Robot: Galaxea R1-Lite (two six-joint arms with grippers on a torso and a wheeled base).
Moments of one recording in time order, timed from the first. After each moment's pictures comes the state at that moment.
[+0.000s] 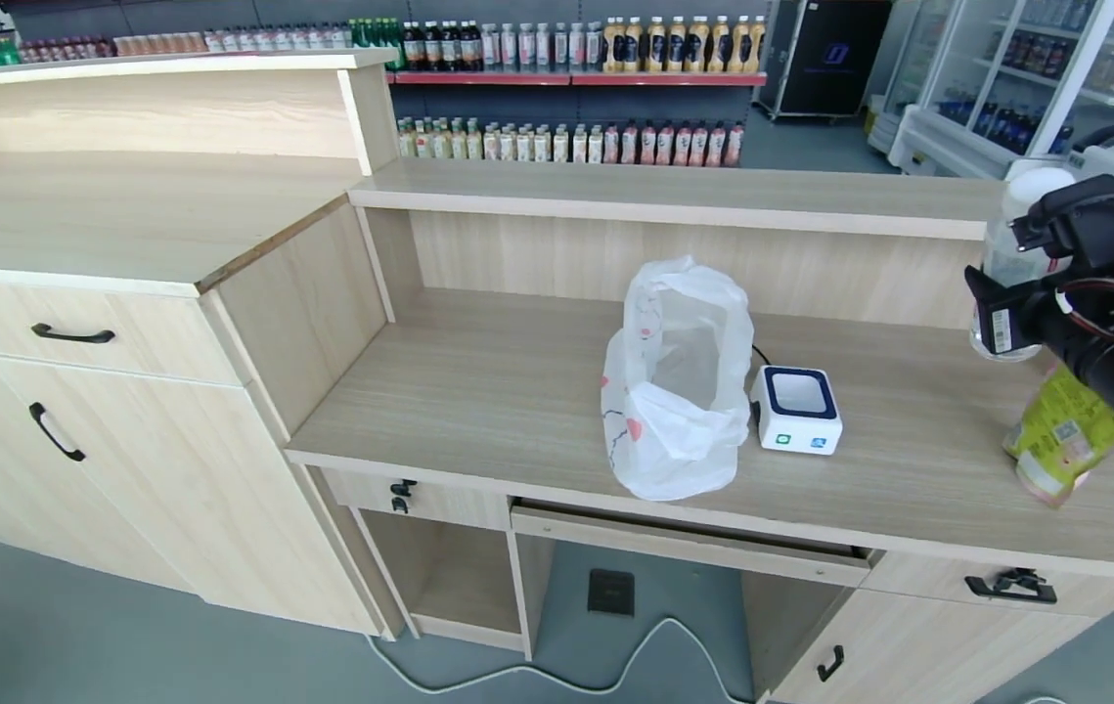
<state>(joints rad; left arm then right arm) 0.00 0.00 0.00 0.00 0.04 -0.01 0.01 1.64 -0.76 -1.06 -0.21 -0.57</state>
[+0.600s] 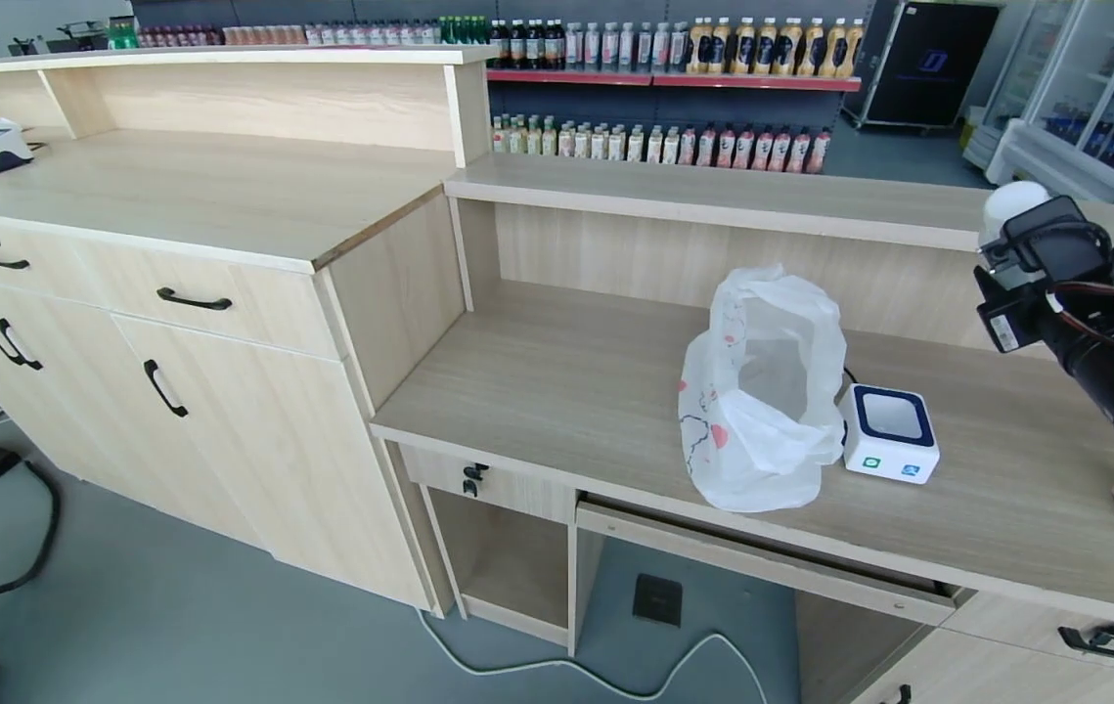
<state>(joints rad) 0.00 0.00 0.00 0.00 0.04 -0.01 -0.07 1.76 -0.79 -1.20 -0.16 -0.80</state>
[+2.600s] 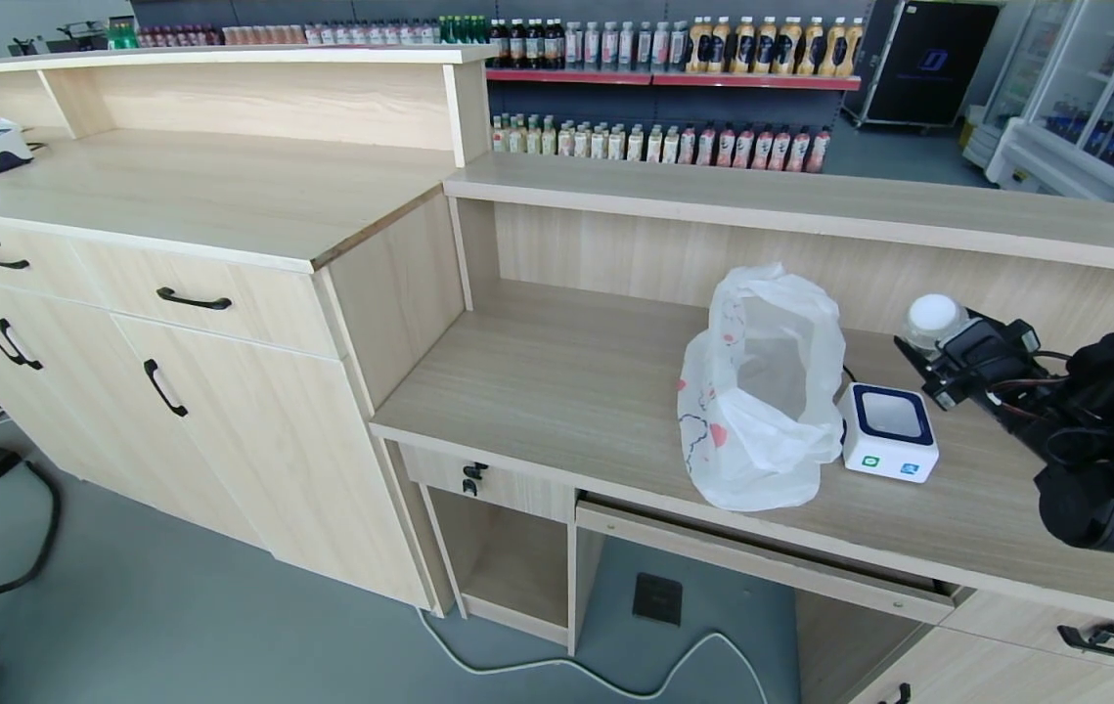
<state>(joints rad) 0.00 0.00 0.00 0.00 0.04 -0.01 -0.23 2.21 -0.89 -1.57 0.43 -0.86</state>
